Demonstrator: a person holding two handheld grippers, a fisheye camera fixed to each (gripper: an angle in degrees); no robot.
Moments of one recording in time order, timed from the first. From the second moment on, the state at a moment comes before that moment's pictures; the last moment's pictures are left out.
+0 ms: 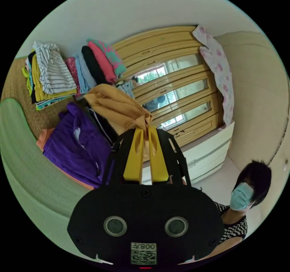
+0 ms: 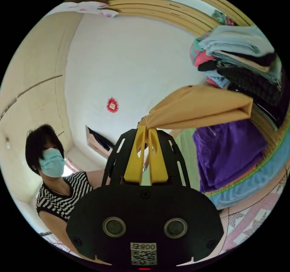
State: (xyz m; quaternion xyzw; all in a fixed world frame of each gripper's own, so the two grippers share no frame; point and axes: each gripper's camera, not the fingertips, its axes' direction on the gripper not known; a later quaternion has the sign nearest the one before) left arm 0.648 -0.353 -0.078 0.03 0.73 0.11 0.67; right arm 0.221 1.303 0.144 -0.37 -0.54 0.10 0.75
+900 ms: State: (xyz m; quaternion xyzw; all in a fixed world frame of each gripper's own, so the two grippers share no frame) left arm 0.845 -0.480 -0.029 -0.12 0.65 0.05 0.75; right arm 0.353 1.556 0.221 -0.50 -0.39 0.19 0.75
